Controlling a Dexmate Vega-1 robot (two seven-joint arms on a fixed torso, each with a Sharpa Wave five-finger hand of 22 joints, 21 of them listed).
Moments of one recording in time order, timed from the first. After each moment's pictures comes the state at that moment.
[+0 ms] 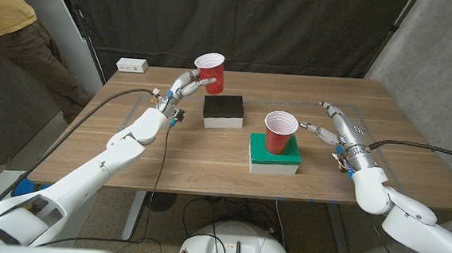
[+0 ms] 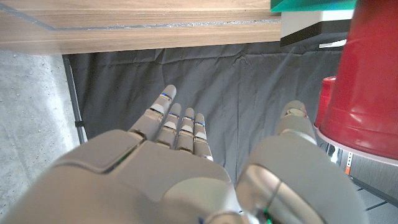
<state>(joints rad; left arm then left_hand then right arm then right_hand) 0.78 0.62 0.47 -1.42 -0.11 -0.42 0.16 0.49 0.02 0.55 -0.18 0.18 0.43 0.05 0.22 0.18 0.39 -0.06 0.24 0.19 0.39 -0.04 0.21 0.17 0.38 -0.04 0.23 0.17 -1.39 -0.95 -0.24 -2.01 -0.29 -0.10 -0.57 0.42 -0.07 0.21 -0.16 0.25 0.12 0.11 0.22 0.19 0.18 0.04 0.20 0.20 0.11 0.03 0.24 0.37 0.36 0.01 0.20 0.17</state>
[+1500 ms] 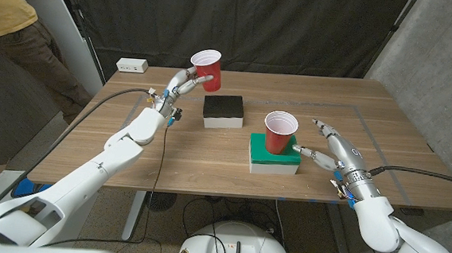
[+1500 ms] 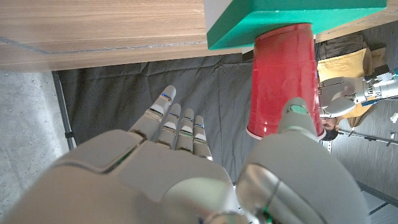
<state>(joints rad) 0.79 0.62 0.44 -1.42 -0.12 -0.45 0.17 0.51 0.02 0.54 -0.17 0.18 0.44 0.05 0.21 0.18 0.39 -0.05 0.23 0.19 0.40 -0.04 0.20 0.17 0.38 -0.04 0.22 0.17 -1.65 -0.87 -0.13 -2.12 -0.41 -0.03 -0.56 0.45 -0.09 0.21 -0.16 0.26 0.10 0.13 0.21 0.19 0.17 0.05 0.20 0.20 0.11 0.04 0.23 0.37 0.36 0.02 0.20 0.17</state>
